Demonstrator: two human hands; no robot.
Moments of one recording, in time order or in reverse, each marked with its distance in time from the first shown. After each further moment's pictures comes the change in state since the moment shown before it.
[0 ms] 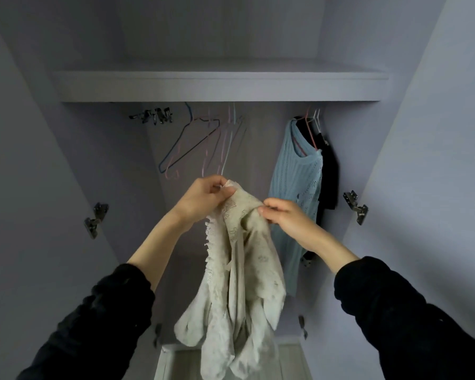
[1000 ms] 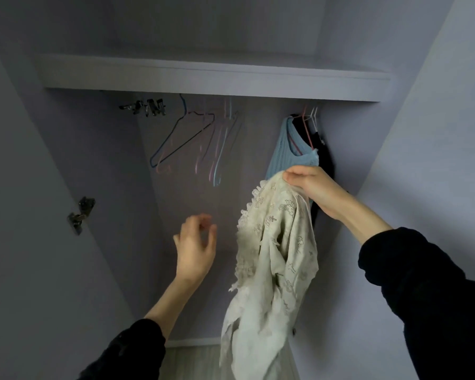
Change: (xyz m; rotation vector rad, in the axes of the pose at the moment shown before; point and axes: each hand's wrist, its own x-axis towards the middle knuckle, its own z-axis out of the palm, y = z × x) left_hand -0.028 -0.112 0.058 0.270 0.510 0.113; right_hand 0.019 -0.031 -0.060 -0.033 0.086 0.080
